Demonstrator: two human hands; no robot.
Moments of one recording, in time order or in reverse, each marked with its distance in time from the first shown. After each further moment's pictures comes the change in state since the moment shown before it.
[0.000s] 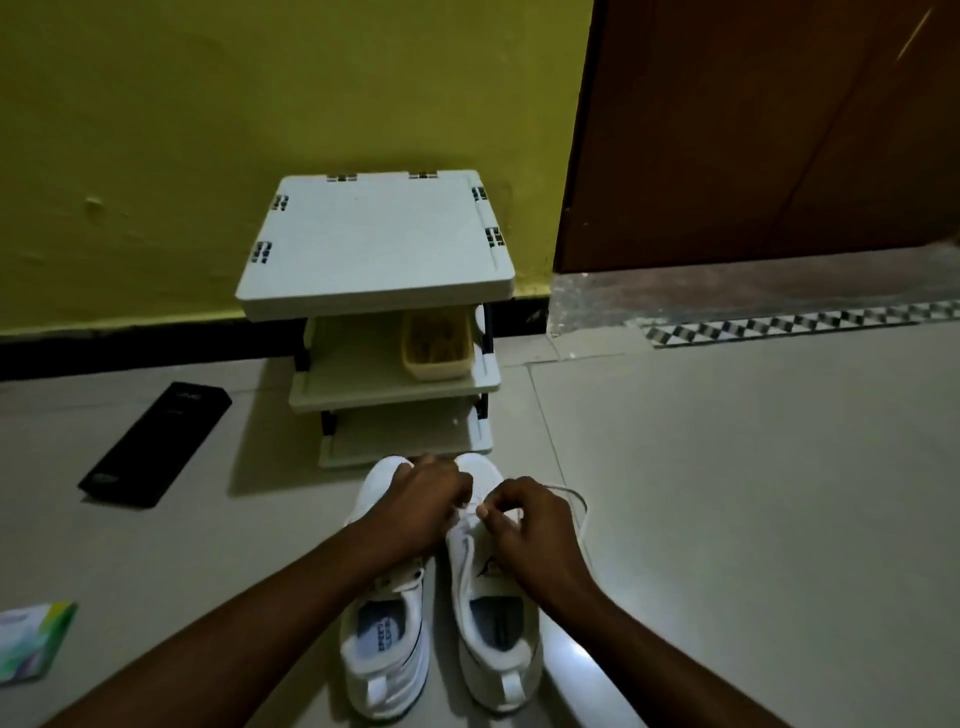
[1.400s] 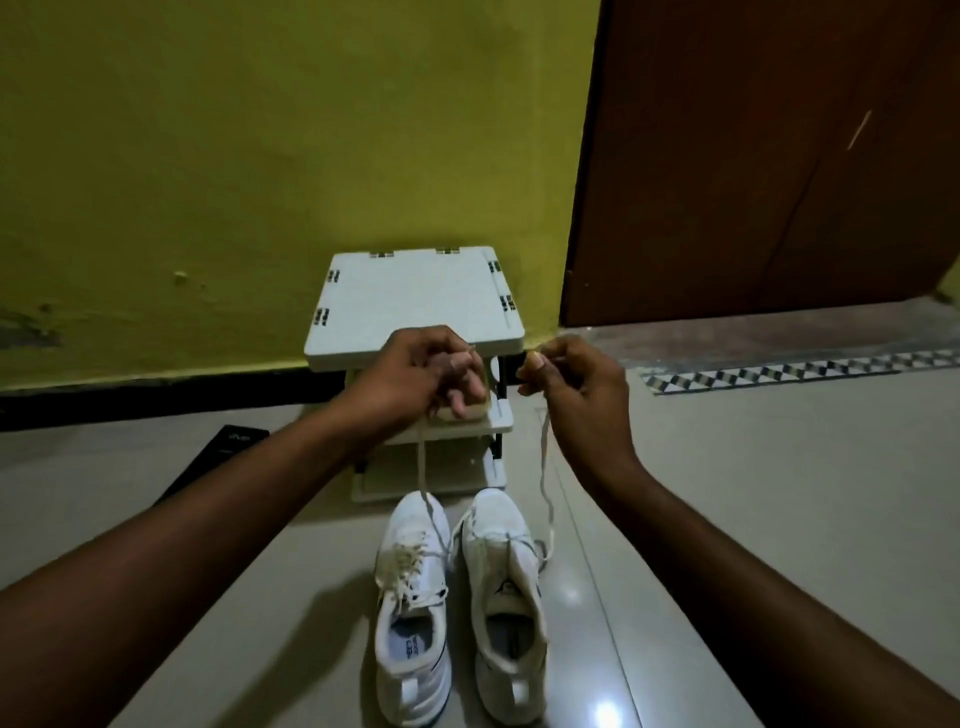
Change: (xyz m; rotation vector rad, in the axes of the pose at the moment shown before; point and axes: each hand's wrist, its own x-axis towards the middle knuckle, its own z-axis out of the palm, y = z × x) left_hand -0.060 0.044 -0.203 -0.969 0.356 0.005; right_hand 0.054 -0.140 -0.094 0.329 0.276 -0.271
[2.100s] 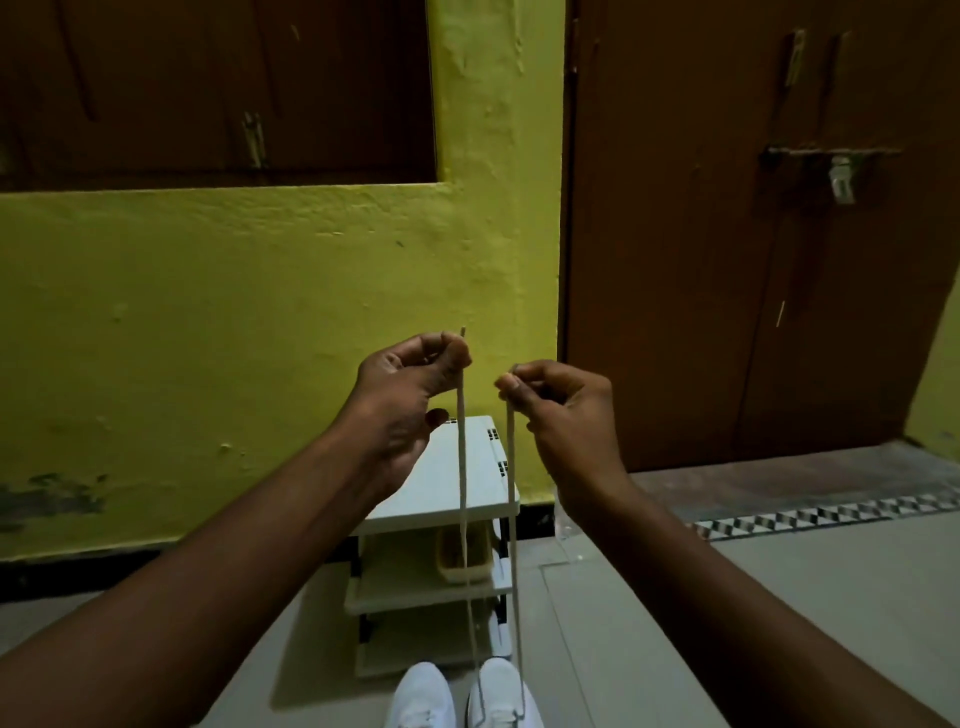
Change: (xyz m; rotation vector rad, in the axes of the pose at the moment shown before) left_hand -0.026 0.172 -0.025 -0.516 0.288 0.188; right_hand 0.057 -0.164 -0.019 0.274 0.007 -0.123
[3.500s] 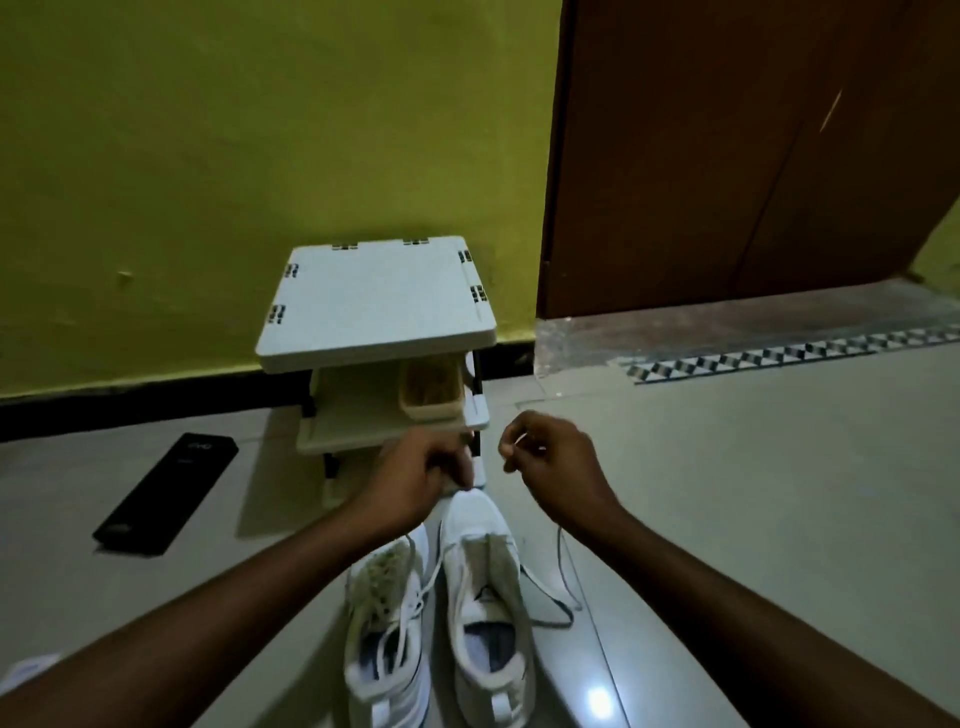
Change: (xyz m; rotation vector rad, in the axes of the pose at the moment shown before) left_hand -0.036 -0.266 -0.061 0.871 -0.371 -0.102; right_hand -0.113 0.215 -0.056 -0.555 -0.262 0.347
